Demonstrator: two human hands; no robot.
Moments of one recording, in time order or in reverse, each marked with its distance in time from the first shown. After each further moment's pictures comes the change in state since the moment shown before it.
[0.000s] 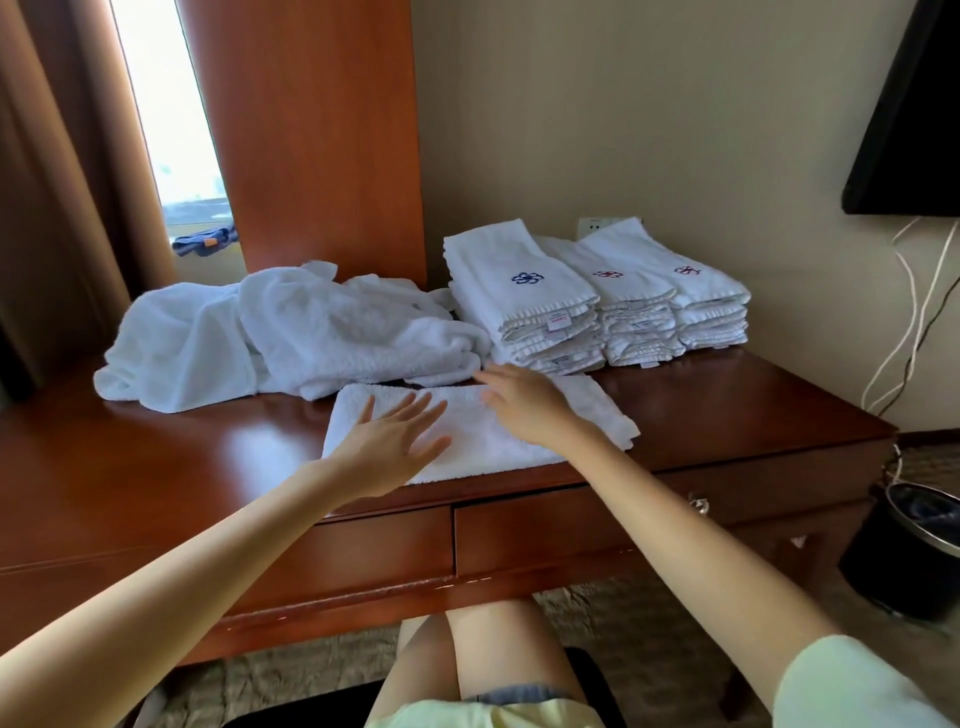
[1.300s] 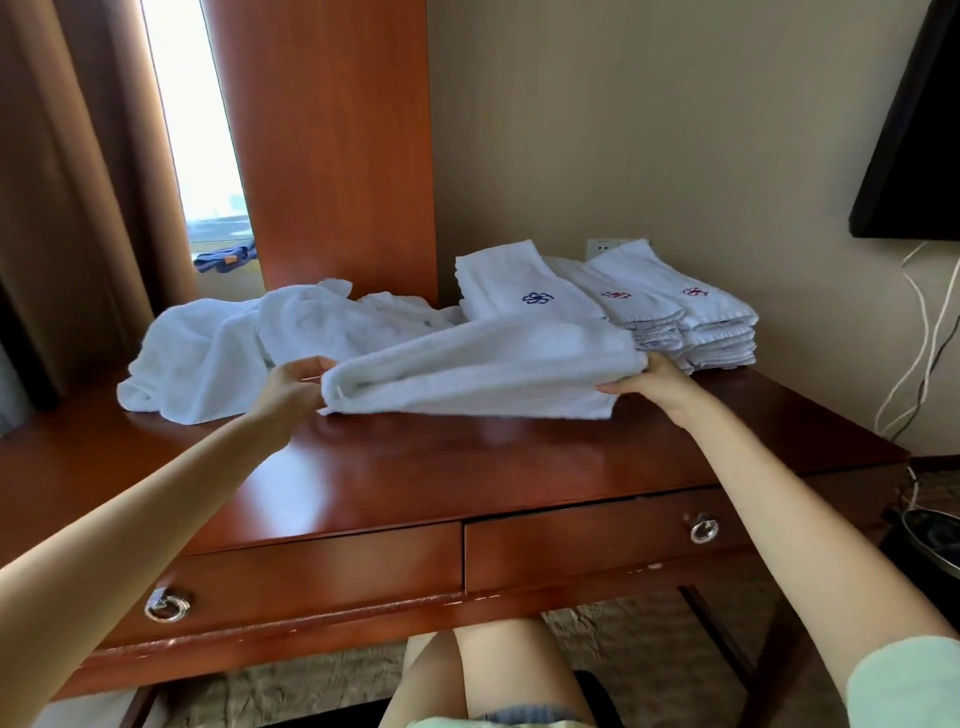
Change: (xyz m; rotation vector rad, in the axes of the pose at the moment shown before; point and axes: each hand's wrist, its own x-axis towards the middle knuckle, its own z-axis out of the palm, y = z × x) left_hand -0.016 -0.070 -0.066 -1.163 0.438 -0.347; right_hand -0.020 0.115 -0.066 0.888 0.168 0.373
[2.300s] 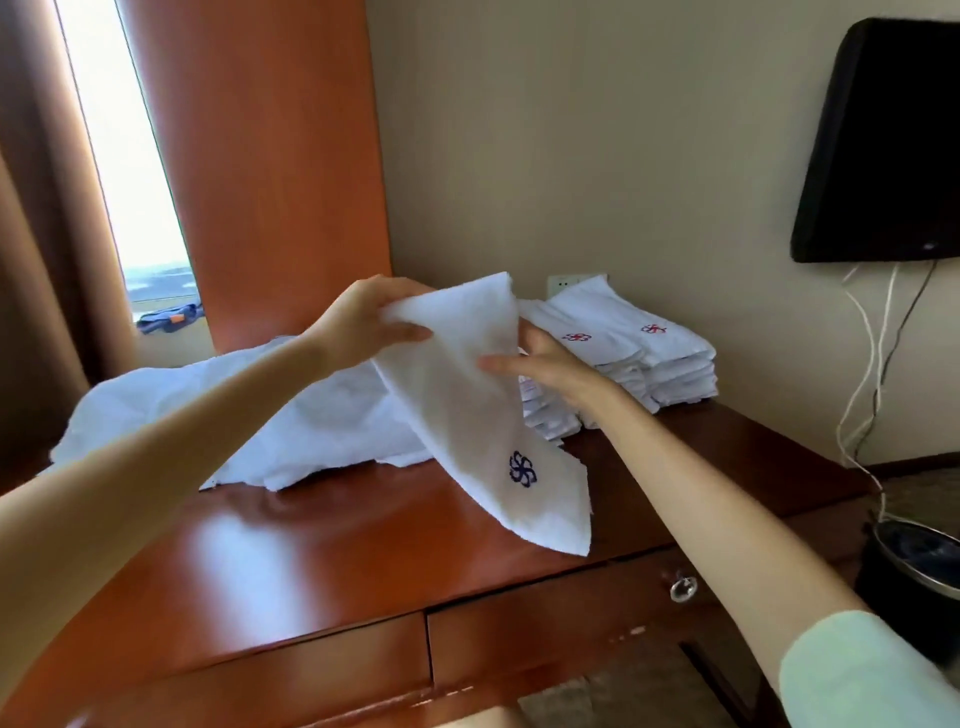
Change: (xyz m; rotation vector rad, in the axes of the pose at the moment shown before) left_hand 0.047 0.152 0.081 0.461 -0.237 0.665; right_hand 0.040 -0.091 0.042 0.045 -0.224 -0.269
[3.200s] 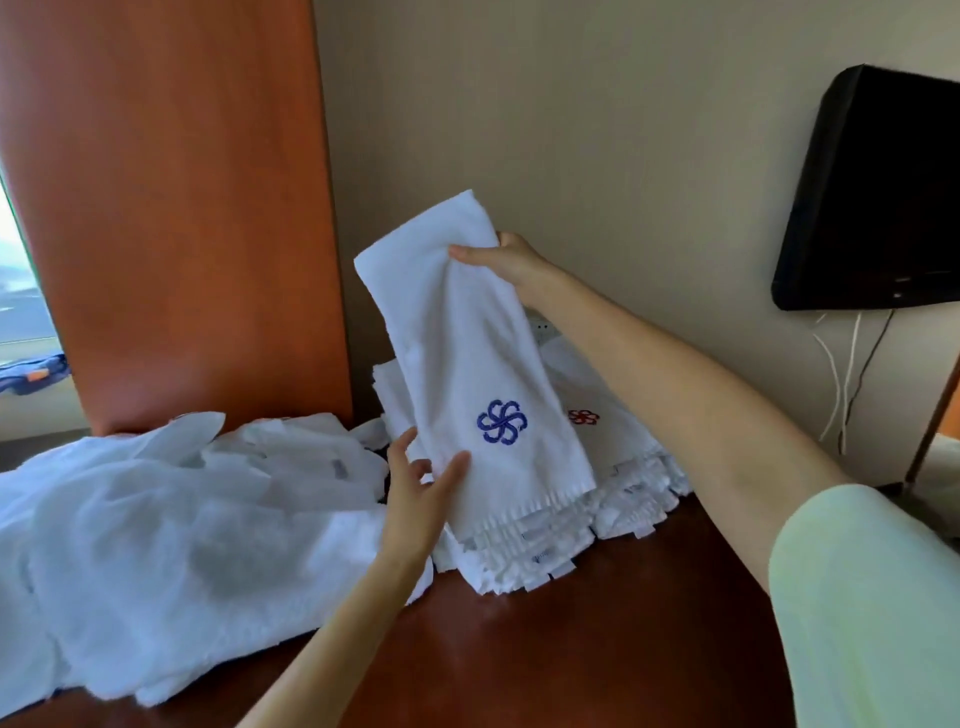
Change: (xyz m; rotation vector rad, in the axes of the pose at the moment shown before) left_hand 0.070 -0.099 0.152 -0.835 0.265 -0.581; right_hand 0.247 -0.058 -0.081 0.115 0.240 0.057
